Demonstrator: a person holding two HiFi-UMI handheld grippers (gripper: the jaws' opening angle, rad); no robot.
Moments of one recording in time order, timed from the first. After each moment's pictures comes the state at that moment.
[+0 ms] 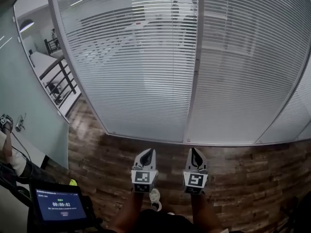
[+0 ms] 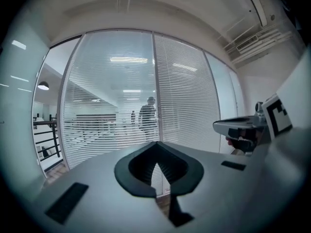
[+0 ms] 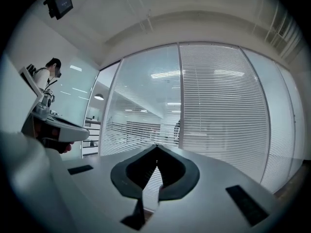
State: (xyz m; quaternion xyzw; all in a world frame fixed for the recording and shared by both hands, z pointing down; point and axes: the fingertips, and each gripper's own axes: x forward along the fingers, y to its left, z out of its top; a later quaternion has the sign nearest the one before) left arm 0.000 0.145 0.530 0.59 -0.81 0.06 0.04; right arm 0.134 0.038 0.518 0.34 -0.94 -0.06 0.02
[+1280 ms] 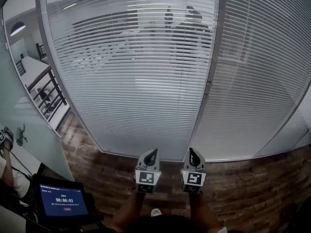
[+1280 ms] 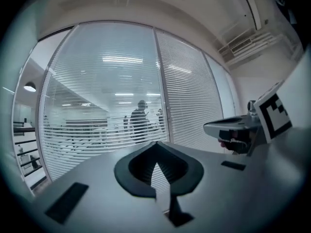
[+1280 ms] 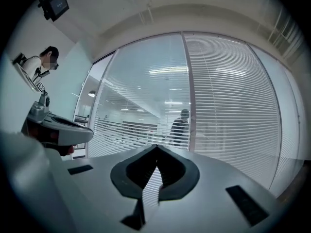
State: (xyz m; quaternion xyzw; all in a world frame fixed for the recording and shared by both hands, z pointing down) left arm -0.160 -0.002 0.514 0.63 -0.77 0.08 0.03; right arm -0.046 -0.093 0.512 0.38 -0.93 -0.04 0.04
